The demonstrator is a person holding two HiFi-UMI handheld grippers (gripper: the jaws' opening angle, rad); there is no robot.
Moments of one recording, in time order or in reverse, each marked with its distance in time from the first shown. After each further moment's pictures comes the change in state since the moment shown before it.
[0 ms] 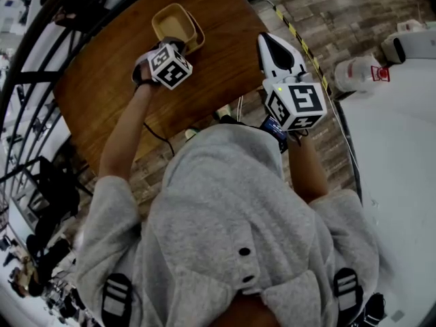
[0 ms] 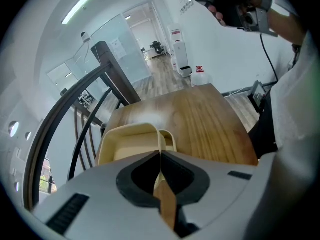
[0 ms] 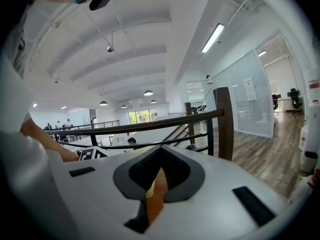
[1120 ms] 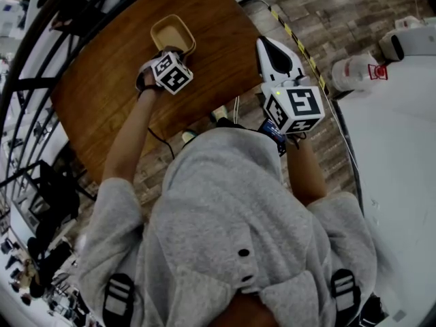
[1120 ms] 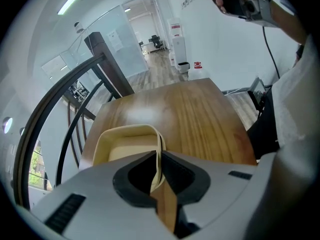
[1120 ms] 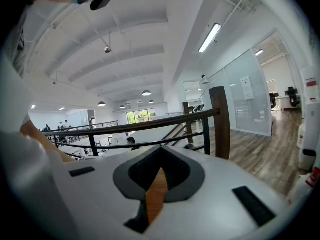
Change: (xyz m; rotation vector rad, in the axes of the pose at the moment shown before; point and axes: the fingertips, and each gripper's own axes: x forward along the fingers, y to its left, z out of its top) left arm 0.039 -0.037 0.011 -0.021 0.059 -0.067; right arm -0.016 -0.038 -0.004 0.017 0.003 -0.015
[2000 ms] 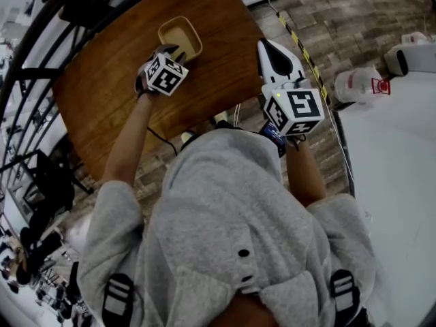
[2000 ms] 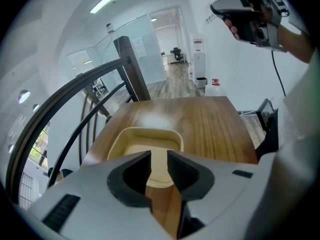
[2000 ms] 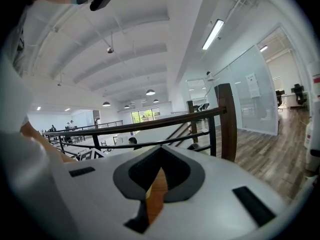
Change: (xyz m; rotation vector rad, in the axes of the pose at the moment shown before) left arm -0.014 0.036 -0.009 -0.219 -0.111 0.086; right arm 0.027 0.002 0.000 -0.002 0.009 0.061
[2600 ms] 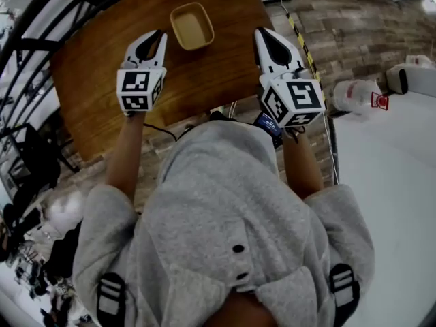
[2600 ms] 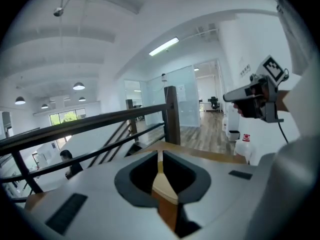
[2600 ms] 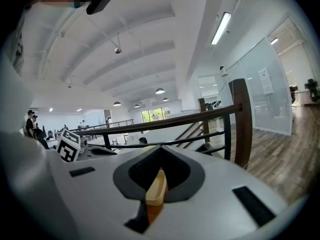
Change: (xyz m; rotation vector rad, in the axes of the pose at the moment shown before) left arm -0.145 0.071 0.006 -0.417 -0.523 0.291; right arm 0.048 0.050 0.005 -0.013 0.016 0.120
